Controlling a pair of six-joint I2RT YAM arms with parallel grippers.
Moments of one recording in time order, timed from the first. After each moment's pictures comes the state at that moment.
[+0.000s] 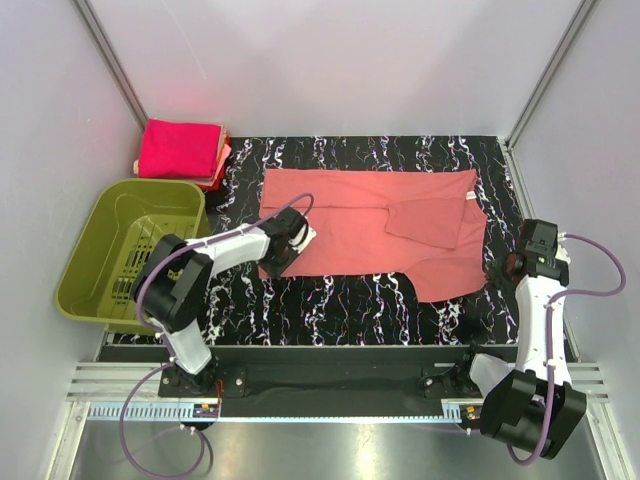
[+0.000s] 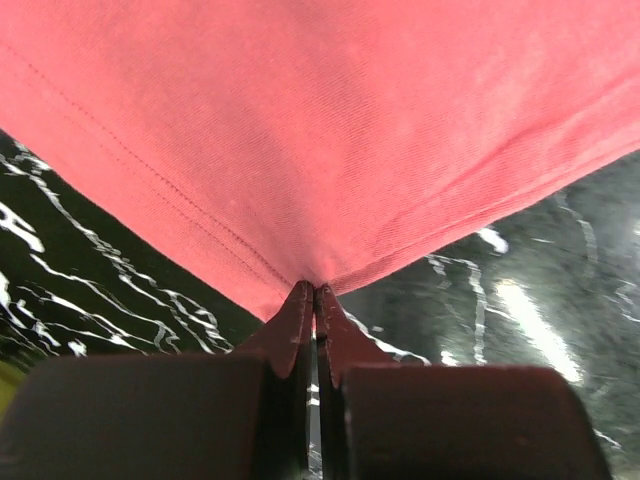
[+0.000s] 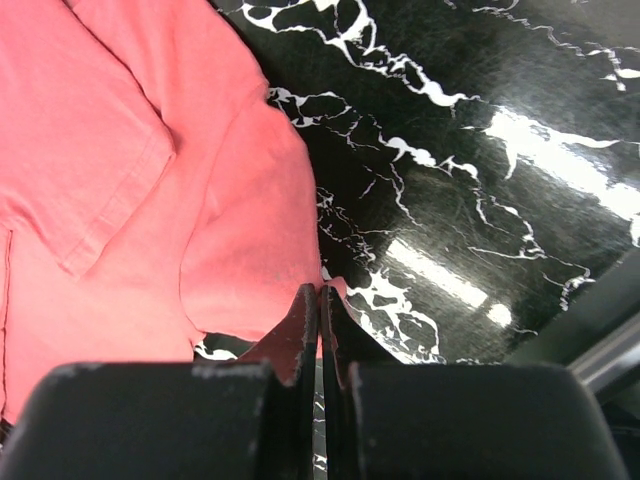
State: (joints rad) left arm -0.58 1.74 1.05 -0.62 -0.15 0.17; right arm -0.35 0.98 0.80 -0.85 0.06 0.78
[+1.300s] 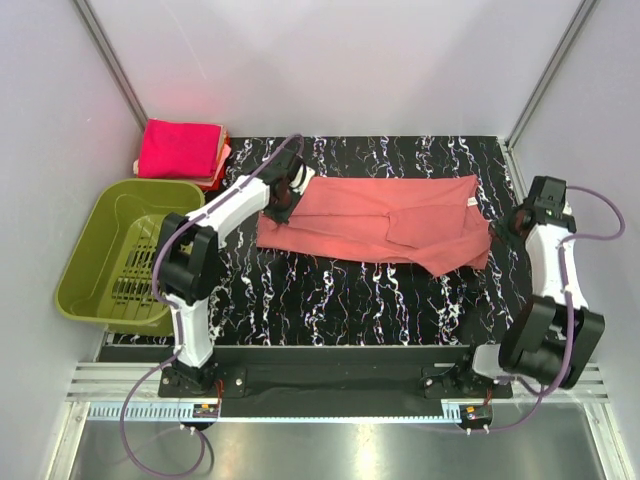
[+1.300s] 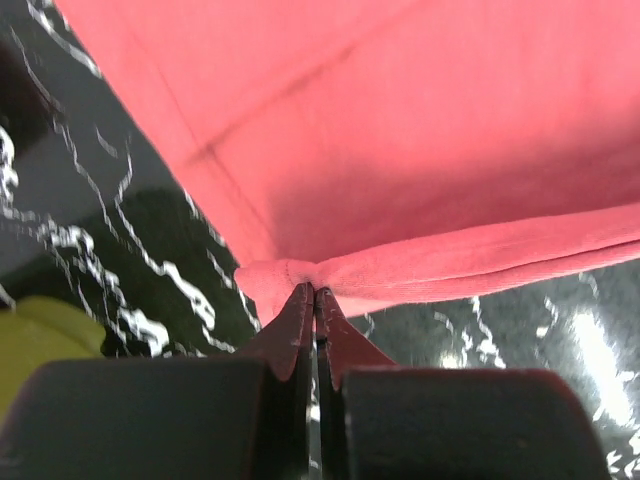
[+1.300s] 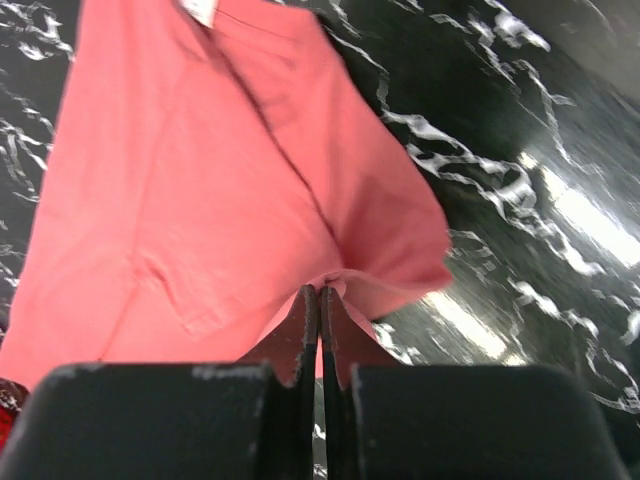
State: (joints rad) left arm -0.46 1.94 1.58 -0.80 -0.12 0.11; right arm -0.35 1.32 1.05 -0.65 -0.02 0.69
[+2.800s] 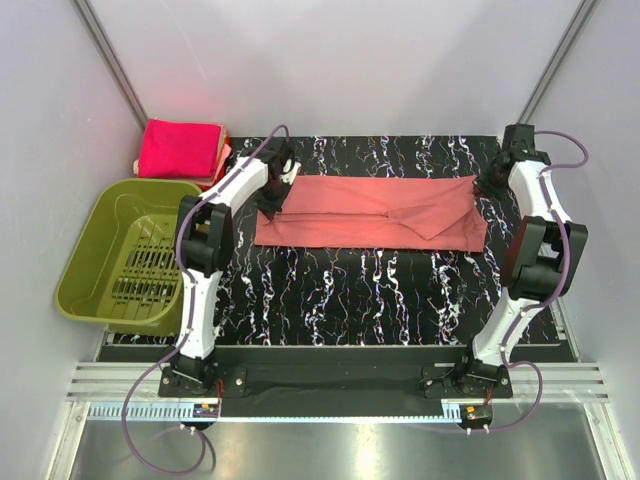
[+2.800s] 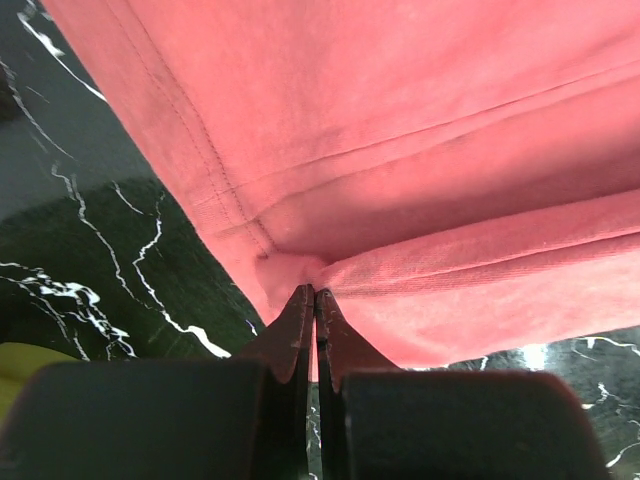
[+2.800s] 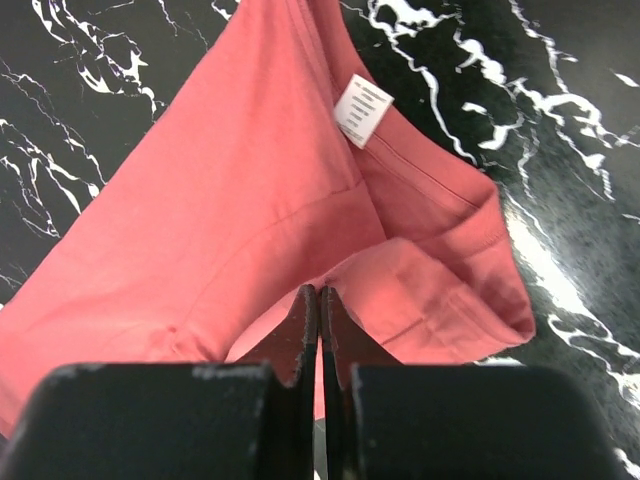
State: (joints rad) left arm -0.33 2.26 1.95 -1.01 -0.05 0.08; right arm -0.21 1.90 1.64 -0.72 0.01 0.59
